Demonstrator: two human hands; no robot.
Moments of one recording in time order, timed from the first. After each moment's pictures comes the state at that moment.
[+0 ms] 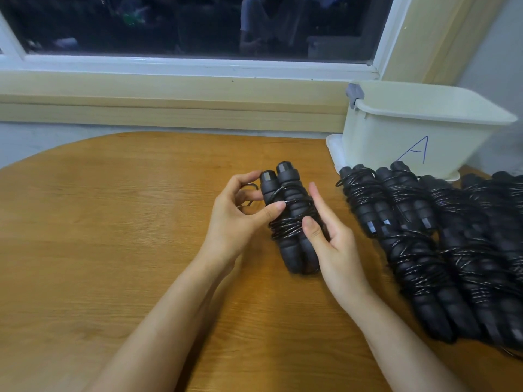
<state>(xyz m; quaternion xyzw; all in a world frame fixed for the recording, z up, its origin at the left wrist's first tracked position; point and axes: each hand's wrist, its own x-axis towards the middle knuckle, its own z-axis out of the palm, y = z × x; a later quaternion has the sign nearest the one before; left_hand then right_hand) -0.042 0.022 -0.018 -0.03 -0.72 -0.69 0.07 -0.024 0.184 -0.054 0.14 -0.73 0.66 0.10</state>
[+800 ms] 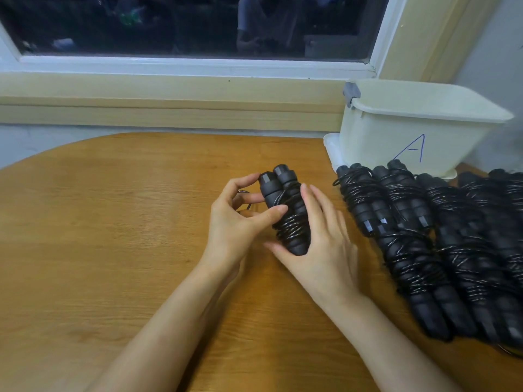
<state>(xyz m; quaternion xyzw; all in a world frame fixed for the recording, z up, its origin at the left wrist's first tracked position) -0.037 0.032 -0.020 -0.01 -0.67 -0.74 0.10 -0.020 0.173 -0.058 0.09 -0.91 0.27 0.29</state>
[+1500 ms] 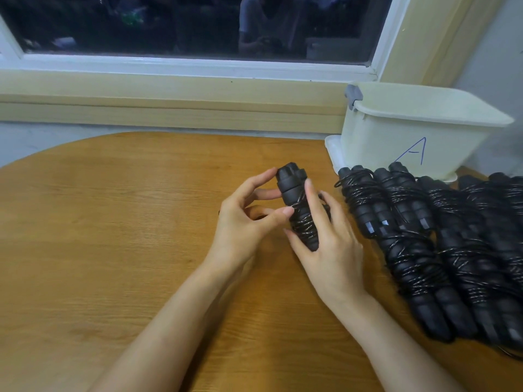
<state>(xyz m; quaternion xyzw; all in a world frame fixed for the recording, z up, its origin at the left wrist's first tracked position) -0.032 0.032 -0.014 -0.07 -0.67 -0.73 0.06 -0.025 0.182 -0.063 0.12 -0.90 0.26 0.34</state>
